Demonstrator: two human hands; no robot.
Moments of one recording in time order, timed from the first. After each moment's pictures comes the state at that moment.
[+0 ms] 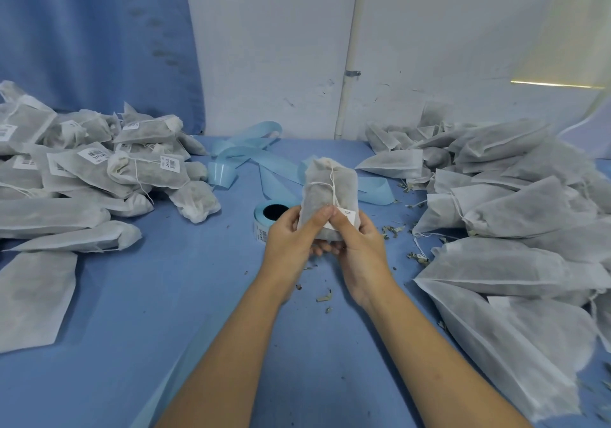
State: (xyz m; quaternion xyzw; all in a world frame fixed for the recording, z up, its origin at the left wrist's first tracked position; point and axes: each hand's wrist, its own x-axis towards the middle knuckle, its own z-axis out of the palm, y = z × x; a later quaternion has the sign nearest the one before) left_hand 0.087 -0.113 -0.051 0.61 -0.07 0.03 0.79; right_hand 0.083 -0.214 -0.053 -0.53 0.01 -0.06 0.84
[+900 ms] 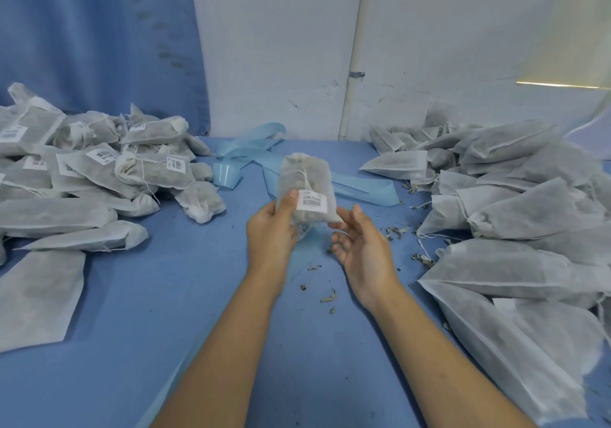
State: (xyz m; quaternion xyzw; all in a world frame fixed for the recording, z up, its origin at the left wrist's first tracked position) left_hand 0.097 -0.098 -0.043 0.57 0.06 0.13 0.81; right_hand 0.087 -0.220 -0.057 -0.49 0.04 -0.03 0.87
